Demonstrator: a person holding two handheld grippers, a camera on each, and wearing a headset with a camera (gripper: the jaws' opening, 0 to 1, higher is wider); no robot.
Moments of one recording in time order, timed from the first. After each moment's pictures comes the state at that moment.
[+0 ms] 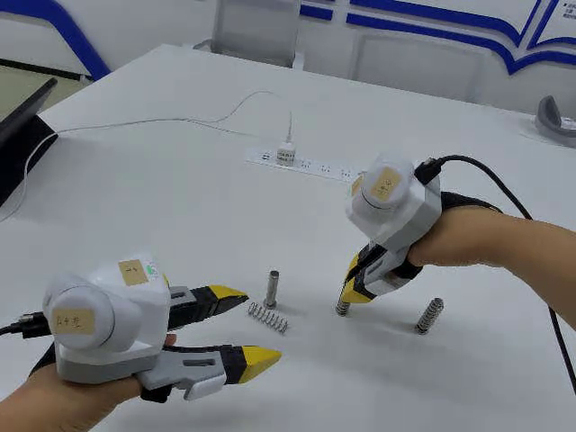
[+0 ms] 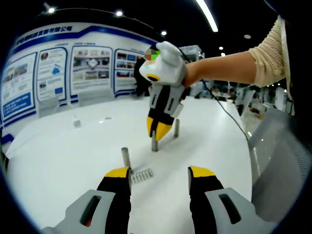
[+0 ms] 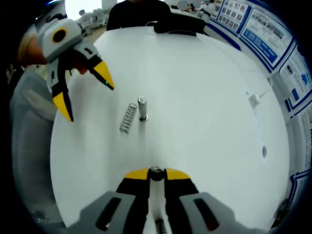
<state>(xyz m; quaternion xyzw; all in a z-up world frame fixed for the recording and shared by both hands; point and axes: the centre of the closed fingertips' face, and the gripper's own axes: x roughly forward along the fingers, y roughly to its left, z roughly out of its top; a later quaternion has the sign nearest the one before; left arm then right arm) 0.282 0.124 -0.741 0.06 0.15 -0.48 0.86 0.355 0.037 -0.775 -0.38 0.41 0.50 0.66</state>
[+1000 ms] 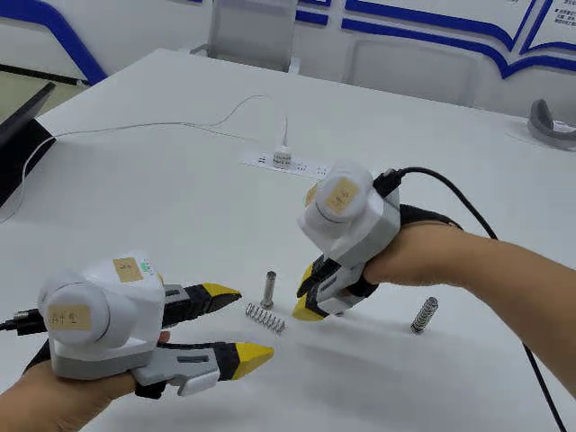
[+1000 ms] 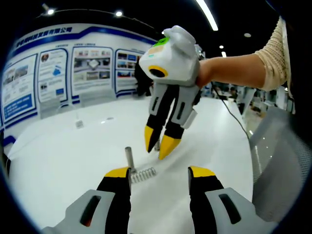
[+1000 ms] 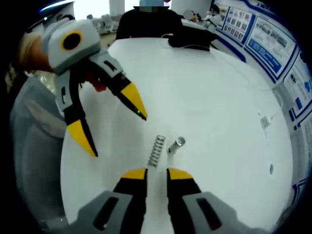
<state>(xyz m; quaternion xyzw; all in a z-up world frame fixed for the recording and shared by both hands) 0.283 0.129 -0.739 0.06 0.14 -0.47 0.87 0.317 0.102 -0.774 -0.36 0.38 0.54 0.66</state>
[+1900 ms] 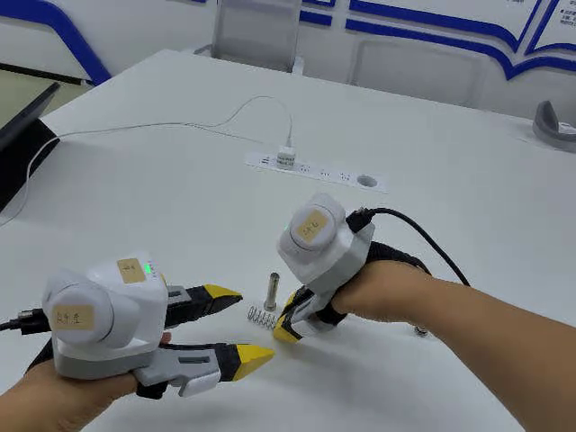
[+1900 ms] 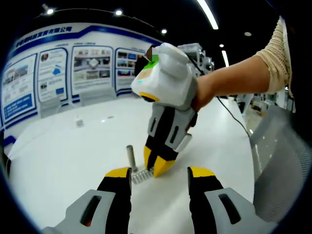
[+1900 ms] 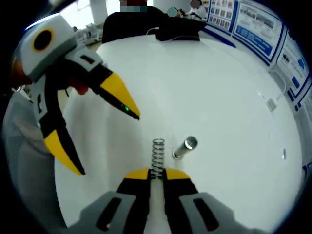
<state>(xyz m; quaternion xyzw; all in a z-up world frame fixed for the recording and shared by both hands) 0.285 0.131 -0.743 0.07 0.15 -0.47 0.87 0.318 0.115 -0.807 -0.31 0.40 0.51 0.69</state>
